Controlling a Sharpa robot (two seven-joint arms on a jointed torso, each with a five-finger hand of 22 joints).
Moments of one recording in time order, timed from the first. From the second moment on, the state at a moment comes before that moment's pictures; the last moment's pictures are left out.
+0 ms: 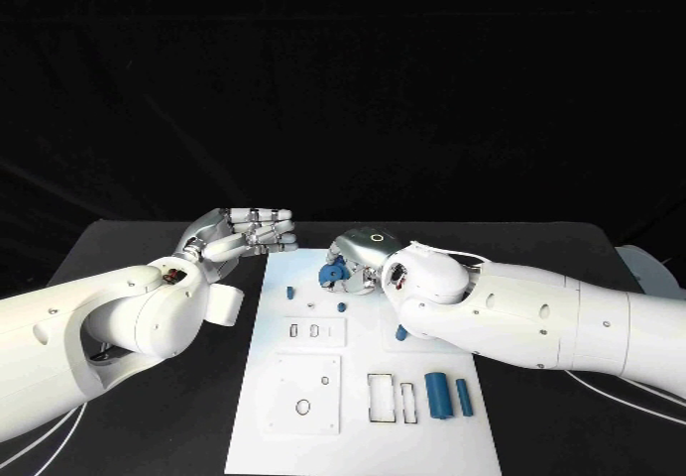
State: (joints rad) left arm 1.27 -0.98 -0.02 1.73 -0.03 -0.40 0.32; left_hand 1.49 -0.08 0.24 0.08 0.06 0.95 0.22 0.10 0.07 1.02 0.17 0.09 0.07 1.04 0.14 0.13 0.10 0.17 0.82 0.28 0.28 0.10; right arm 1.30 -0.53 -0.12 1.42 -1.70 -0.33 -0.32; right_hand 1.23 -0.14 0.14 0.28 0.27 0.95 0.15 0.12 0.16 1.42 0.07 1.39 1.31 1.47 -0.01 1.55 1.31 0.05 1.45 0.10 1.45 1.31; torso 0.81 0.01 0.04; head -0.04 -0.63
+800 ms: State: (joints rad) left arm 1.27 -0.98 -0.02 1.72 -0.03 -0.40 0.32; left_hand 1.49 -0.08 0.24 0.08 0.06 0.95 0.22 0.10 0.07 1.02 0.17 0.09 0.07 1.04 0.14 0.13 0.10 0.17 0.82 0.28 0.28 0.10; right arm 1.30 -0.55 -0.12 1.42 -1.67 -0.29 -0.34; right_hand 1.11 -0.11 0.10 0.29 0.34 0.98 0.14 0.10 0.15 1.43 0.06 1.40 1.31 1.47 -0.01 1.55 1.31 0.05 1.46 0.11 1.45 1.31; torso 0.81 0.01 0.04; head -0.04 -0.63
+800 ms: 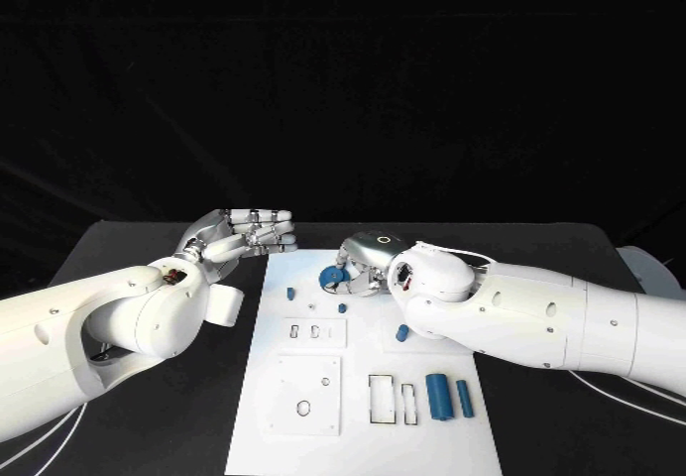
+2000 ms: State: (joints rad) left arm 1.27 -0.97 -0.02 1.71 -0.03 -0.40 0.32; left_hand 1.49 -0.08 0.24 0.08 0.06 0.95 0.22 0.10 0.07 1.02 0.17 0.09 0.07 1.04 0.14 0.13 0.10 0.17 0.82 0.28 0.28 0.10; right arm 1.31 -1.01 -0.11 1.55 -1.31 -0.38 -0.01; right_hand 1.36 -0.13 0.10 0.15 0.26 1.00 0.15 0.07 0.13 1.41 0.06 1.37 1.31 1.47 -0.01 1.53 1.31 0.05 1.43 0.09 1.40 1.31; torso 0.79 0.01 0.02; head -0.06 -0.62
